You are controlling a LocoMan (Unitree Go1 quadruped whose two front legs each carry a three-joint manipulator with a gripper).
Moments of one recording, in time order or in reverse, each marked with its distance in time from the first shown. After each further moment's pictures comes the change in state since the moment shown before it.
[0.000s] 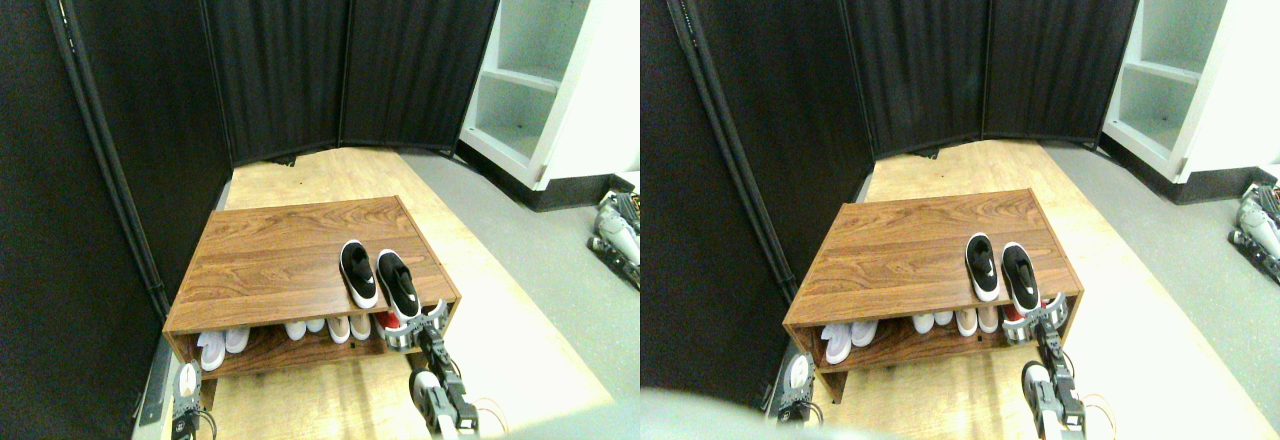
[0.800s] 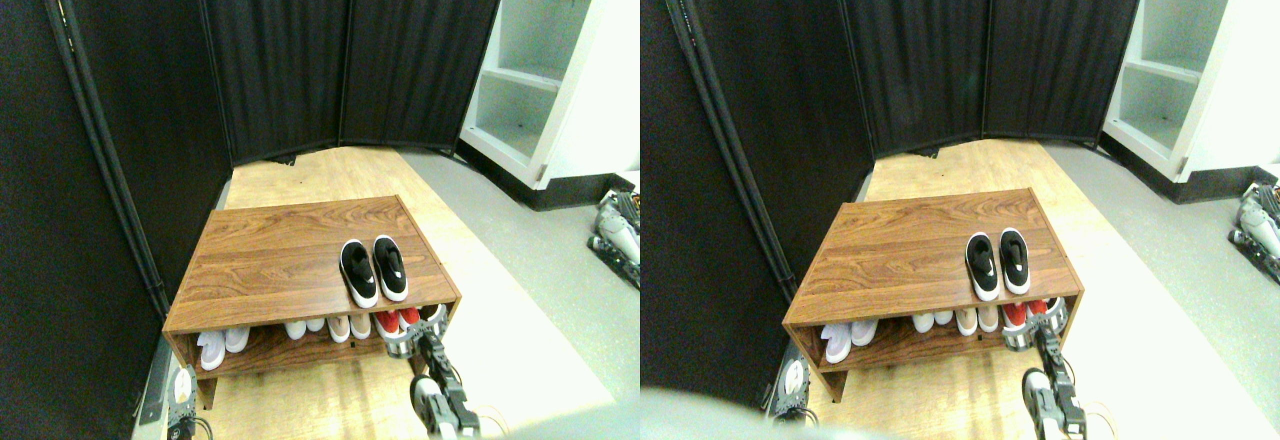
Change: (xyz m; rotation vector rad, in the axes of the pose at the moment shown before) right arm -0.020 -0.005 0.003 -0.021 -0.018 -0.011; left arm -0.004 0.005 0.006 0.000 -0.021 -0.015
